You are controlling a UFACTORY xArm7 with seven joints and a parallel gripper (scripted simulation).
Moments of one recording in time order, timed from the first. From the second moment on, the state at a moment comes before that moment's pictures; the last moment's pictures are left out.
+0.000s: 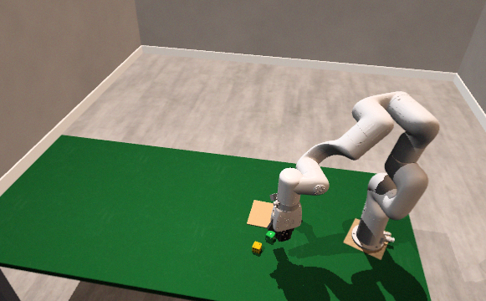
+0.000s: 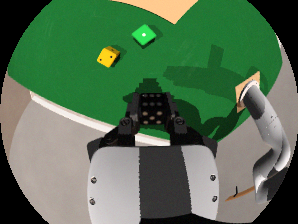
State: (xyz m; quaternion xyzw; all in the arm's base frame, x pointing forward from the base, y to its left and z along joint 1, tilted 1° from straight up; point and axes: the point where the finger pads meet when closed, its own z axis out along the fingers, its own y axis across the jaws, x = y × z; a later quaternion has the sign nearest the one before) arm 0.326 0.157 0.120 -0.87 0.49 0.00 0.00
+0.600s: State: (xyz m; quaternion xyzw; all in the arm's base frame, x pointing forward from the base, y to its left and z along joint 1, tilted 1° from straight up) arm 0.327 0.160 0.117 -0.96 0.27 0.00 0.00
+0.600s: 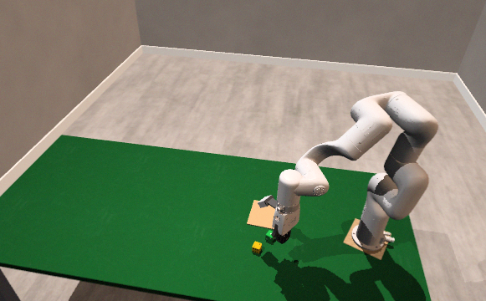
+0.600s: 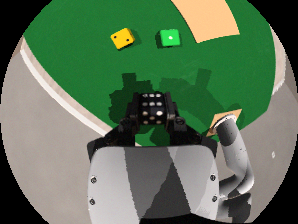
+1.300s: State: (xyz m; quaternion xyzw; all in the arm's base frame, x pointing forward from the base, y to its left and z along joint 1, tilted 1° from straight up) arm 0.327 0.163 0.114 -1.00 -0.01 0.00 0.00
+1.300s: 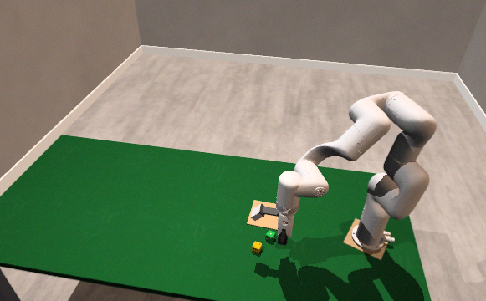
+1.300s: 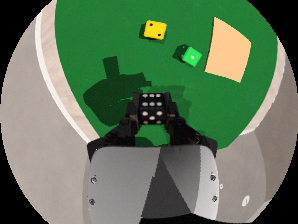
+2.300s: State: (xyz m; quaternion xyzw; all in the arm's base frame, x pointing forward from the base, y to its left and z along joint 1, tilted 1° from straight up) arm 0.328 0.167 0.108 -0.92 -0.40 0.00 0.00
